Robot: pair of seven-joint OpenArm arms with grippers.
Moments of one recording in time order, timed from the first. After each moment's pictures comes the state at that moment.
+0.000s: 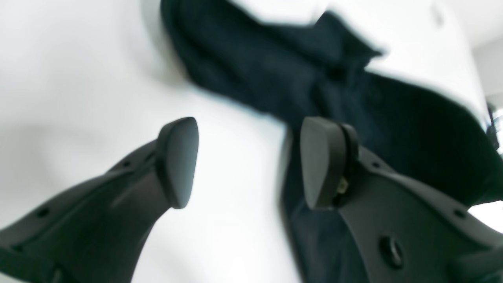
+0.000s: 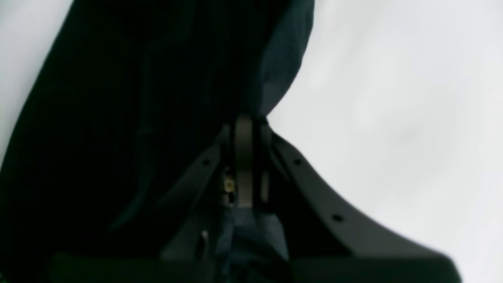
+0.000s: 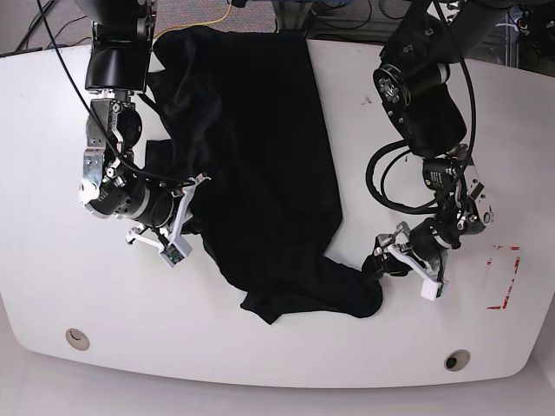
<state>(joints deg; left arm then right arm) -29.9 2.2 -35.3 59.2 -15.4 -41.6 50.4 11.2 13.6 5.0 92.2 26.3 40.0 -63.4</state>
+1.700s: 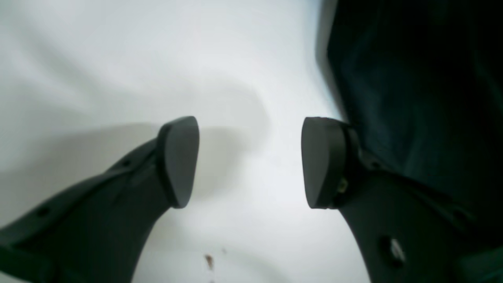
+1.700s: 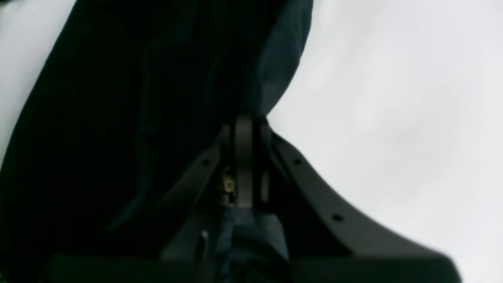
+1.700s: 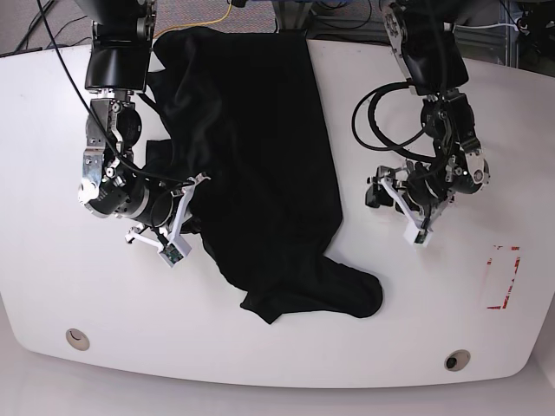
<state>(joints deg) -11.5 -0.7 -20.3 78.9 -15.2 -36.8 62.4 11.1 13.6 5.0 92.1 26.5 40.1 -63.4</state>
